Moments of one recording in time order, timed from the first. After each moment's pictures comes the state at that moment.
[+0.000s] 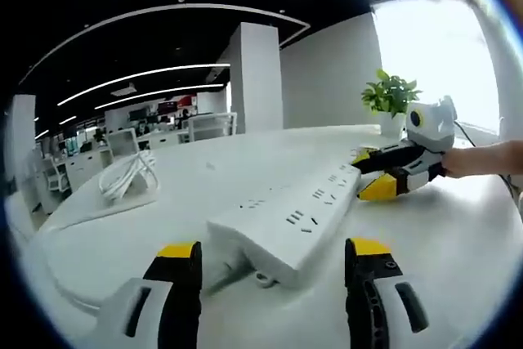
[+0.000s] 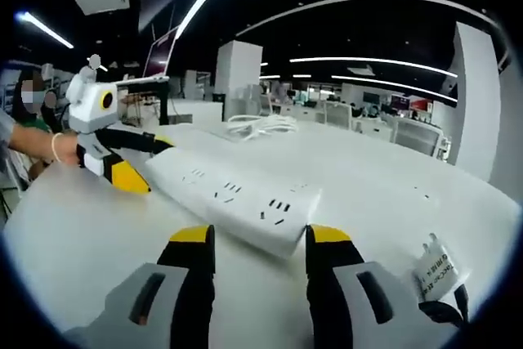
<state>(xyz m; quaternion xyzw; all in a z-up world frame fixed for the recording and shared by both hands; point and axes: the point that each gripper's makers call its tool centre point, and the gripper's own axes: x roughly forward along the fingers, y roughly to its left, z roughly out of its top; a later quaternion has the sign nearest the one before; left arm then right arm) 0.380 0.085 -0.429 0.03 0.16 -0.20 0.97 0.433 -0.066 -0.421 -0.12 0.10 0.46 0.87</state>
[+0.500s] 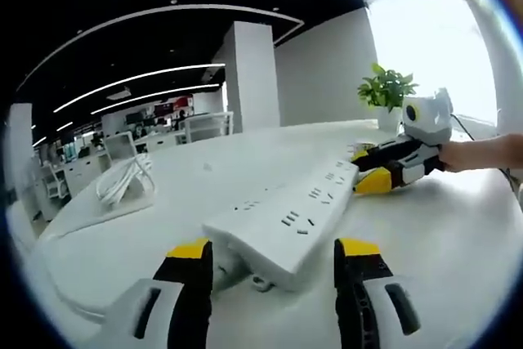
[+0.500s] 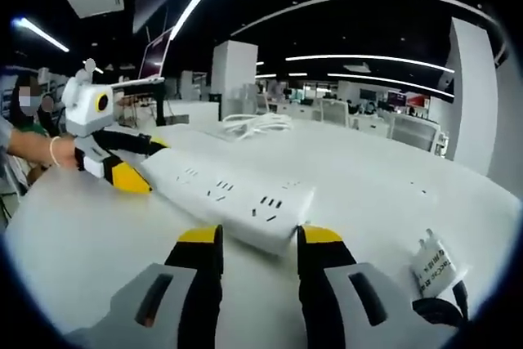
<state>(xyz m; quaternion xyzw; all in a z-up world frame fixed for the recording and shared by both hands) 0.382 0.079 -0.430 0.05 0.16 -0.21 0.96 0.436 -0.071 -0.423 -0.12 0.10 0.46 0.88</state>
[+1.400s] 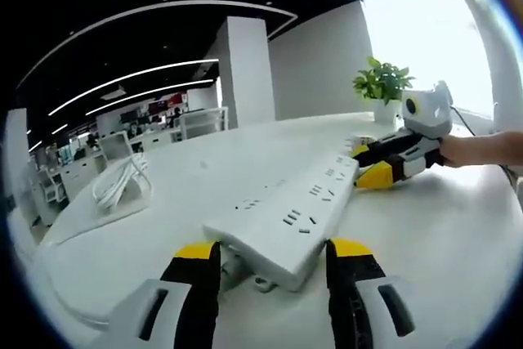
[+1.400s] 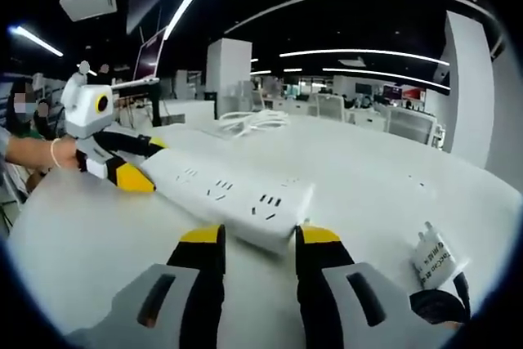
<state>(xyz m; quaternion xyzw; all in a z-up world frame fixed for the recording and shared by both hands) 0.386 0.081 -0.431 0.06 0.18 -0.22 0.96 0.435 -0.072 -0.423 -0.11 0.12 0.44 0.88</state>
